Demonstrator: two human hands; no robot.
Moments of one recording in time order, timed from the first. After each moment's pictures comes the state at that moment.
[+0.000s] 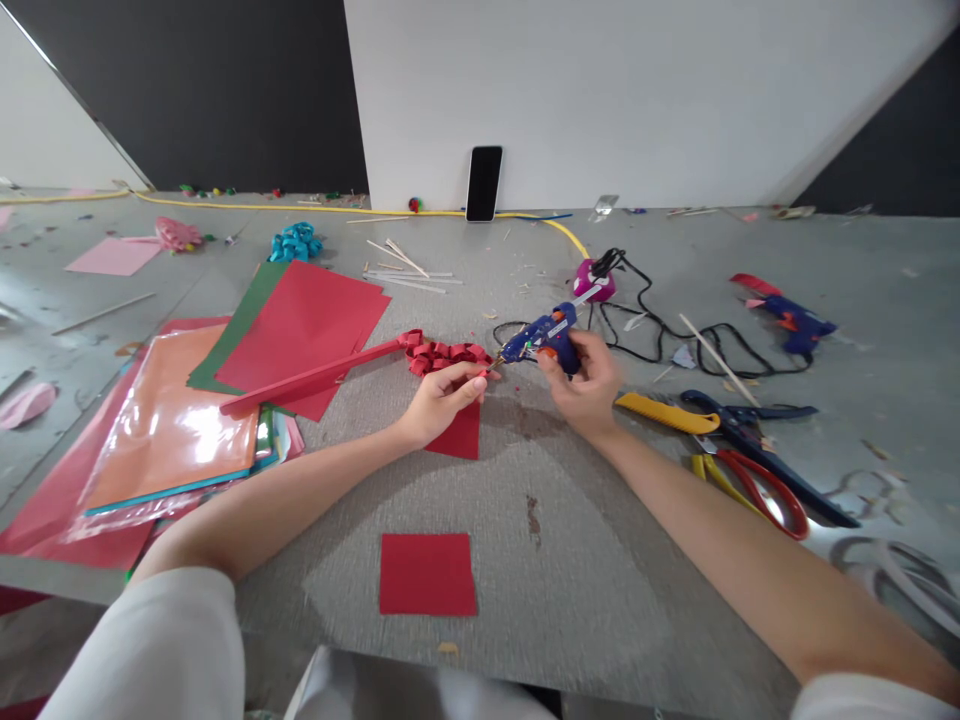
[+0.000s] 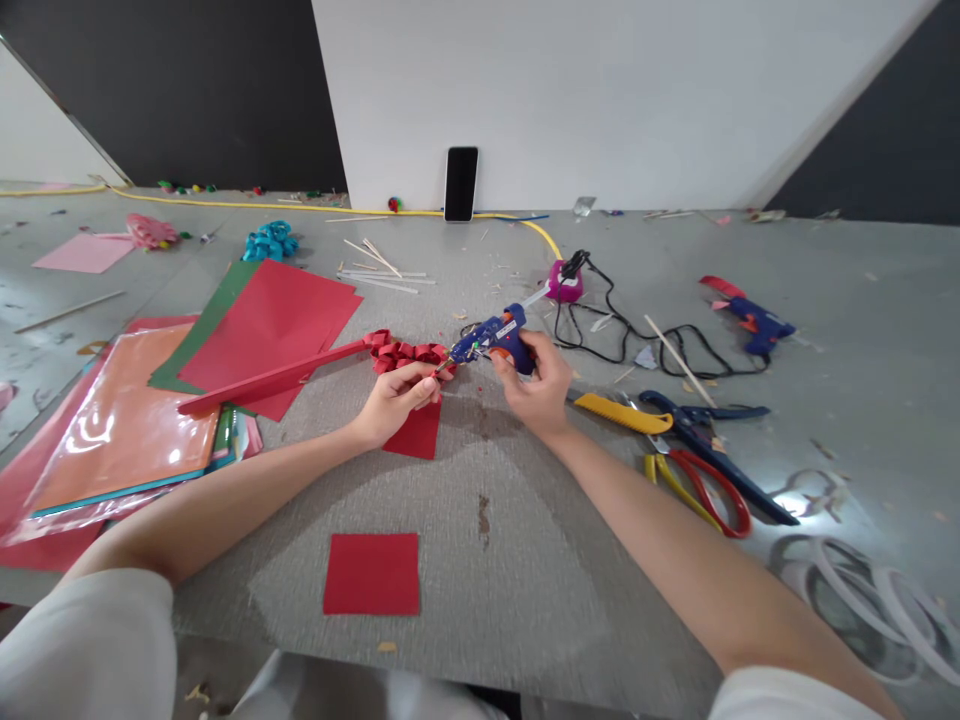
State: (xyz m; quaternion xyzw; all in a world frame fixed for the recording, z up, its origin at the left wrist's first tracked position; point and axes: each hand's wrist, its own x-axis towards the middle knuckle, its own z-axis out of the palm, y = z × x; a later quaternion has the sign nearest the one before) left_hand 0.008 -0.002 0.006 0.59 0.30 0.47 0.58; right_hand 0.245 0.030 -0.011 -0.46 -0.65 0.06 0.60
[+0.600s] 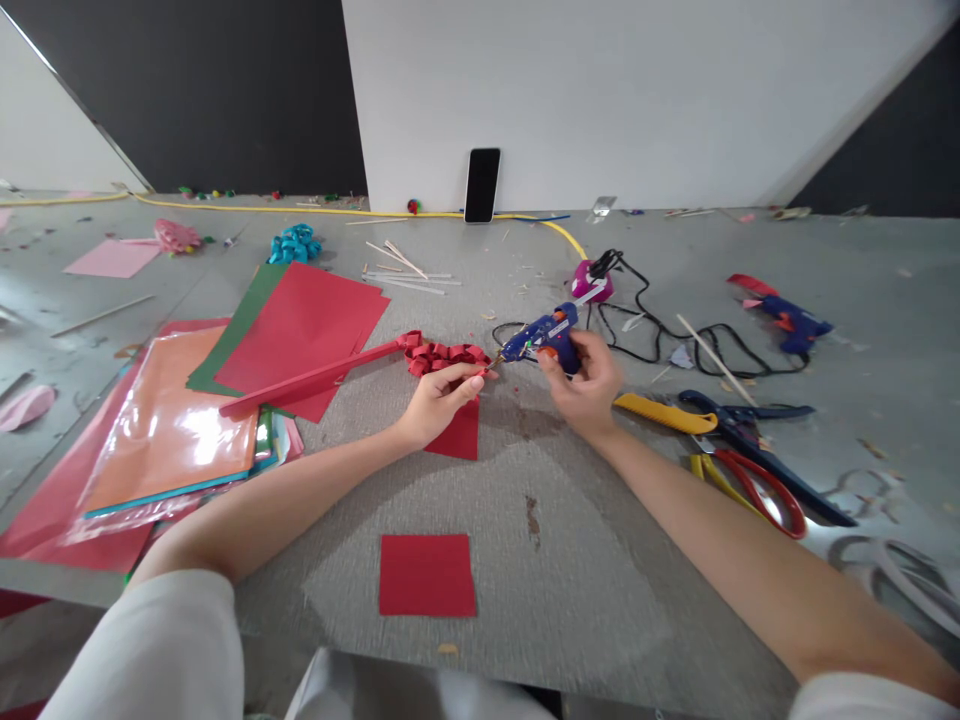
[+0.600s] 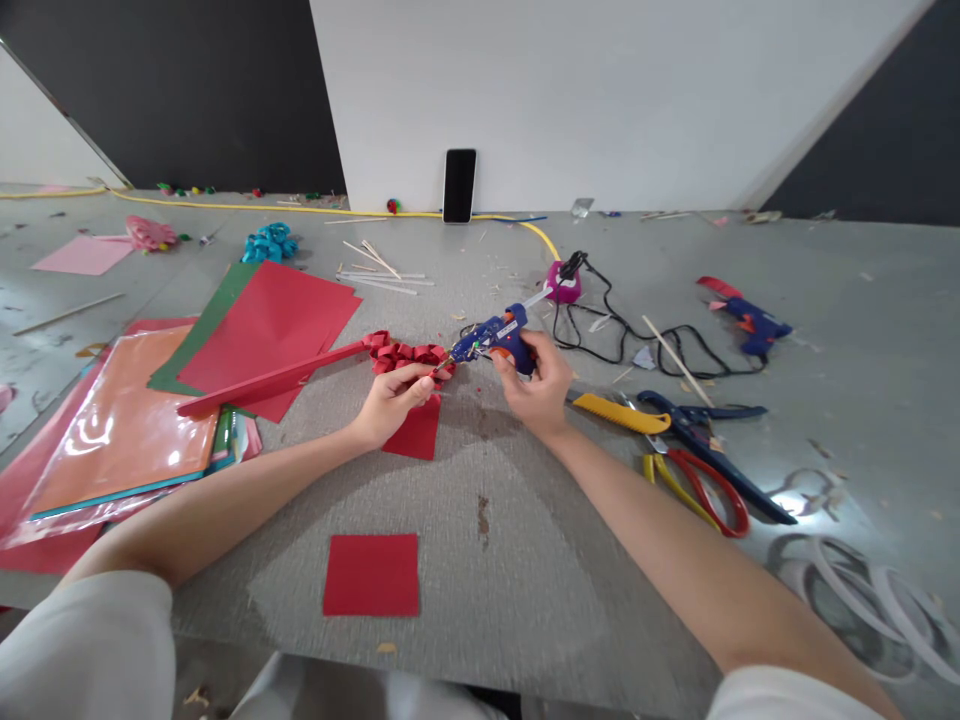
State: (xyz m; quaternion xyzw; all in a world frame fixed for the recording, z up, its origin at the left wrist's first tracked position) left_hand 0.007 -0.003 0.007 0.60 0.35 0.48 0.54; right_hand 0.247 0.032 -0.015 -0.47 -0.64 0.04 0.61
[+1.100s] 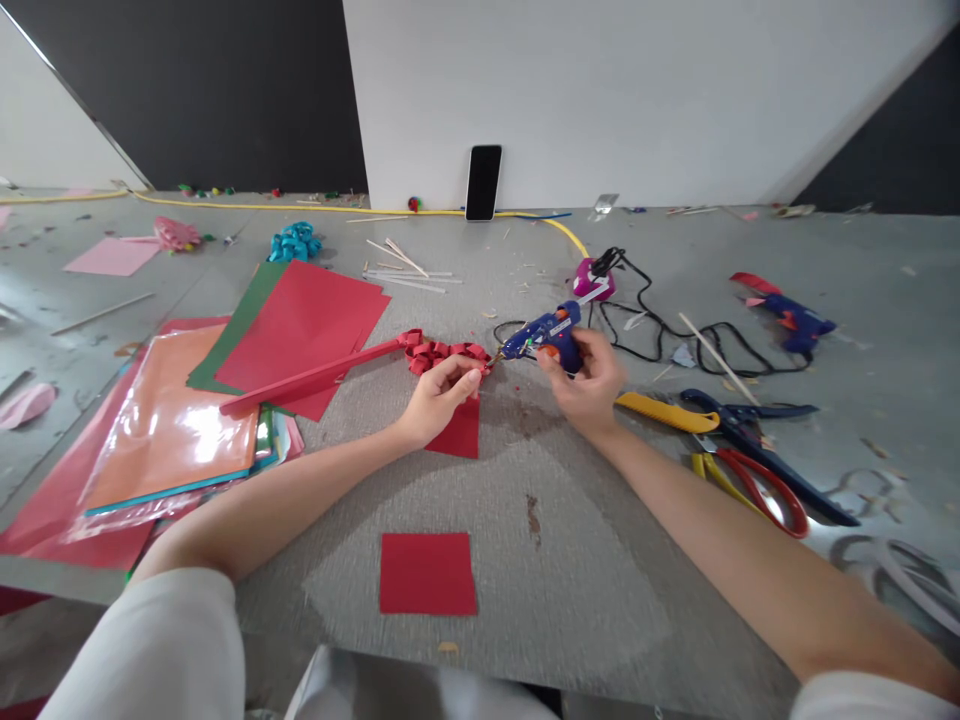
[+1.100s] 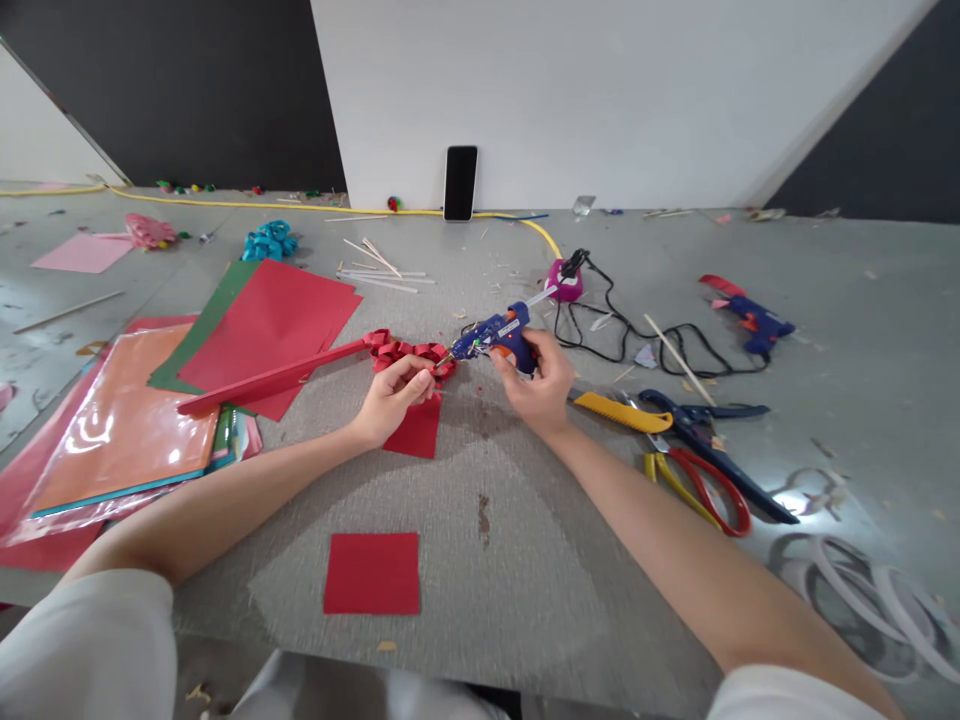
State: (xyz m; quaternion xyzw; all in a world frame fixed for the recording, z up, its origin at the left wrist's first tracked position) left_hand 0.010 -0.005 0.010 0.56 0.34 0.49 0.58; right_hand 0.248 0.035 -0.018 -0.46 -0.63 0.06 0.62
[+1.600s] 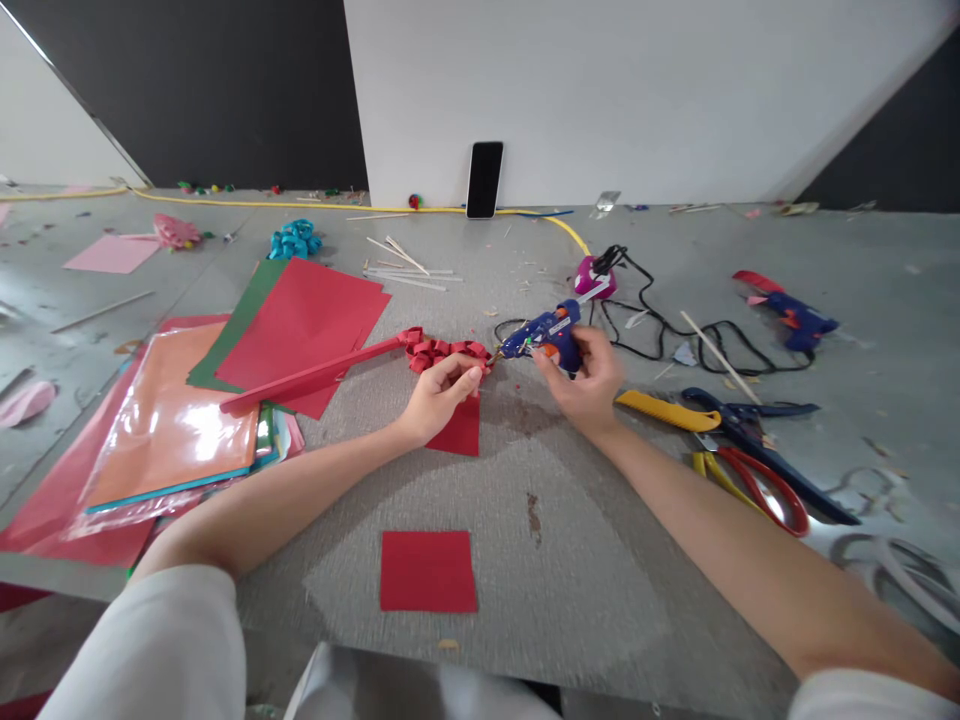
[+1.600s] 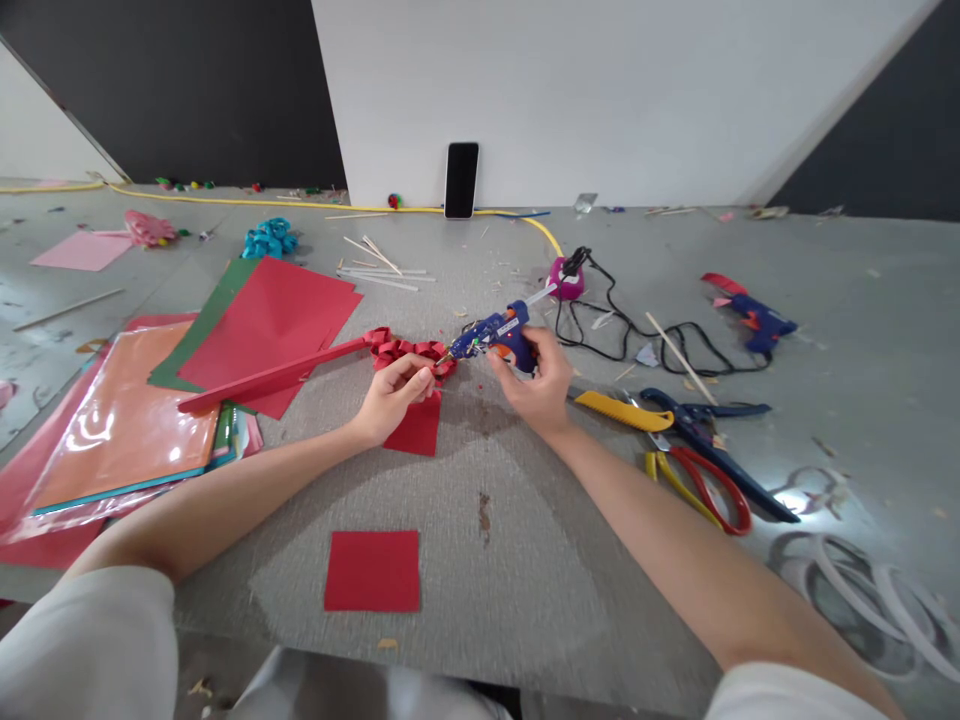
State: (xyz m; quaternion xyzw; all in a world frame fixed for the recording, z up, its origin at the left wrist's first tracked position) left_hand 0.010 -0.005 0.010 0.56 0.35 0.49 0.56; right_hand 0.247 0.033 -0.016 -0.45 -0.65 0.05 0.61
